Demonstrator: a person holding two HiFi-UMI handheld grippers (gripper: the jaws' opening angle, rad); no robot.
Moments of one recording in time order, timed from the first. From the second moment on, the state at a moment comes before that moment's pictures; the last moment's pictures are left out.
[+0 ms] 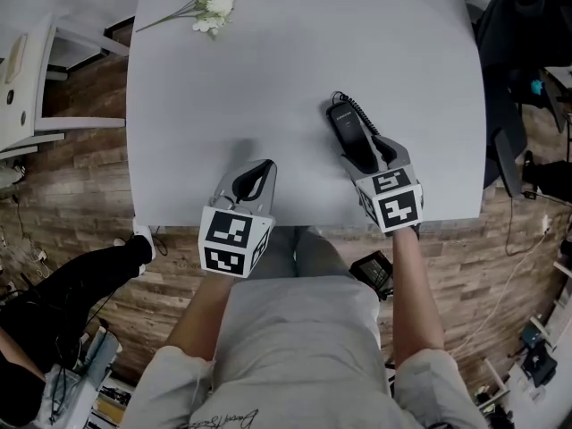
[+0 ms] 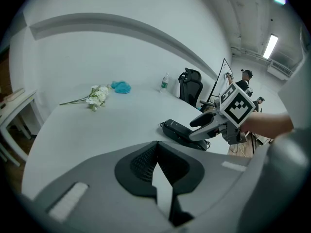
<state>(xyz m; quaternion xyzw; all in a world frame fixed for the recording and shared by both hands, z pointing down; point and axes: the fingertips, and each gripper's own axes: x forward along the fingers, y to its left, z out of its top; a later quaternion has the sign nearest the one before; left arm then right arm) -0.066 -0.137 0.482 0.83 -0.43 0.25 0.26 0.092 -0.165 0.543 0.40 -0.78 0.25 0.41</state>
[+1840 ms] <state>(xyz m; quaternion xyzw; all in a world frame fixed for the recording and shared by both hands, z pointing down) -0.059 -0.086 0.405 0.84 -0.43 0.24 0.20 0.106 -0.076 0.438 0.42 -0.82 0.24 0.31</state>
